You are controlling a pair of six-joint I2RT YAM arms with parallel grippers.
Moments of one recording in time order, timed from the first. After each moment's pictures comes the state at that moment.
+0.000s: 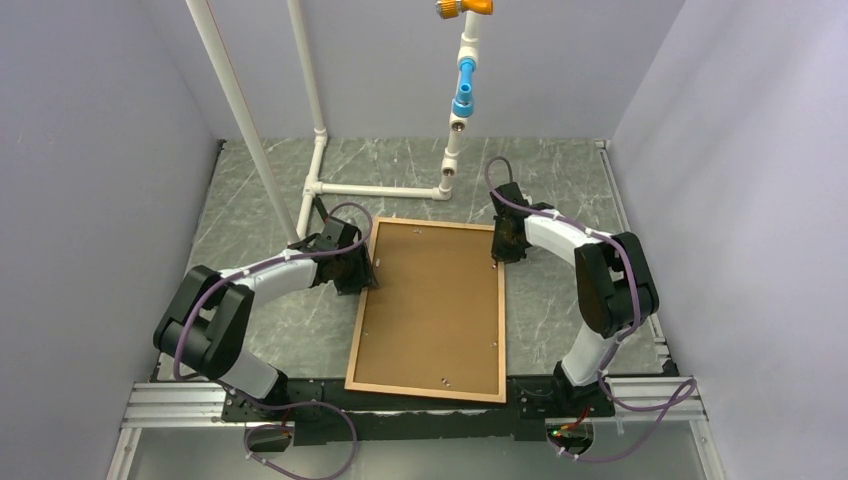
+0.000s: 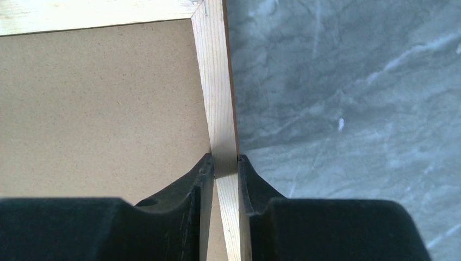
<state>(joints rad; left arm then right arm) -0.48 1.51 0.76 -0.28 0.11 -0.71 0.34 1.74 1.08 -0.52 0.15 0.50</state>
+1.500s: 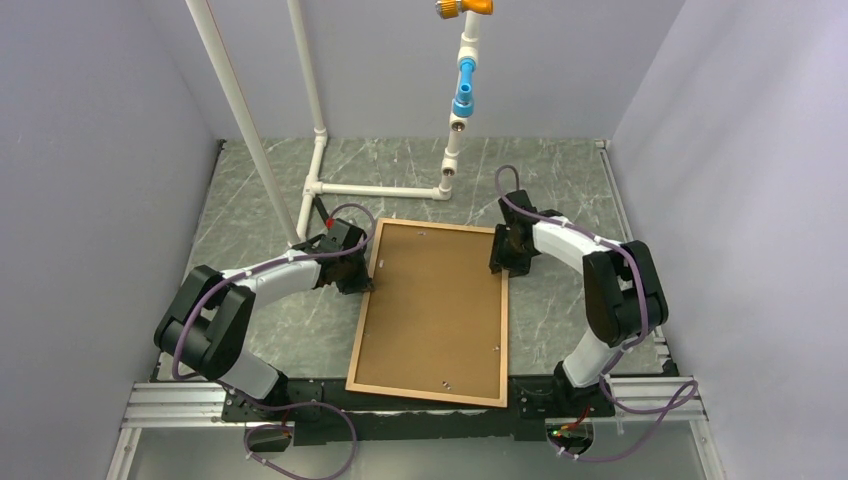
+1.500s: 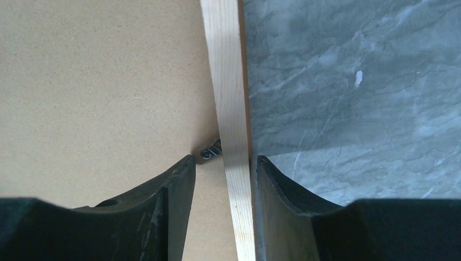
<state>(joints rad) -0.51 1.52 0.77 -0.30 0.04 -0.76 0.31 1.67 1.00 -0.57 0.07 0.51</state>
